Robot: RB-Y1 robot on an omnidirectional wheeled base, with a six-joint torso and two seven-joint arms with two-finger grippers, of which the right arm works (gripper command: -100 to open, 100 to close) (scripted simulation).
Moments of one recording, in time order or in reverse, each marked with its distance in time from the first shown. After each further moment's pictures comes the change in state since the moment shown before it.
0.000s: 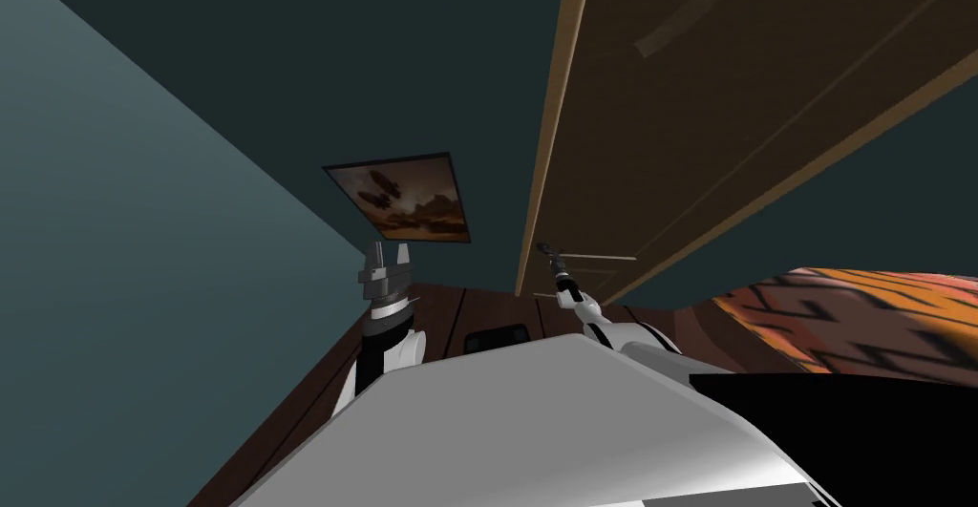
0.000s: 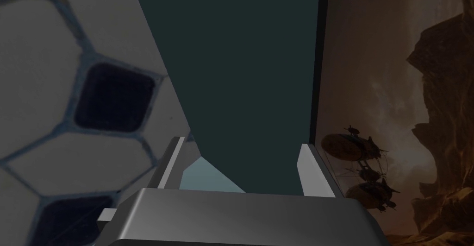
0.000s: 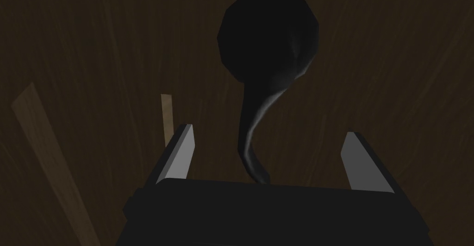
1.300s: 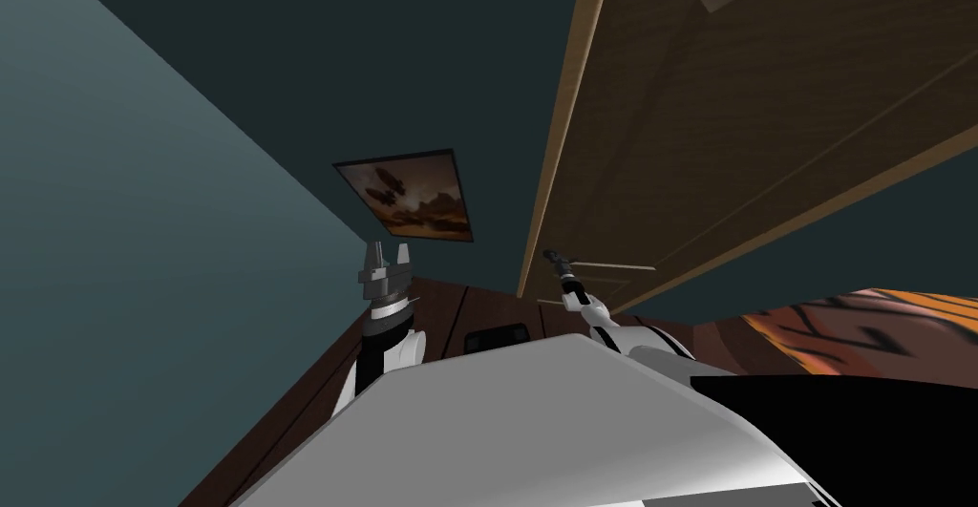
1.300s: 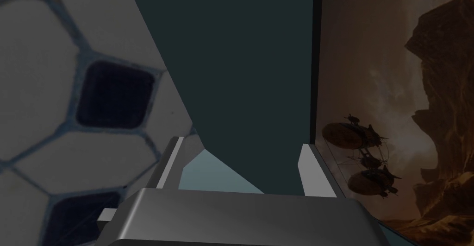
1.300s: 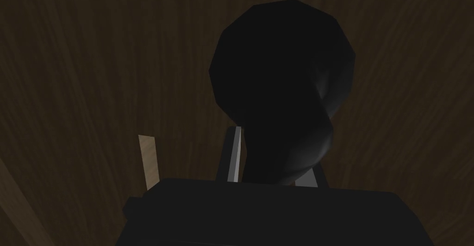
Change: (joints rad) arm 0.032 -0.038 0.006 -0.007 0.001 -0.015 -0.046
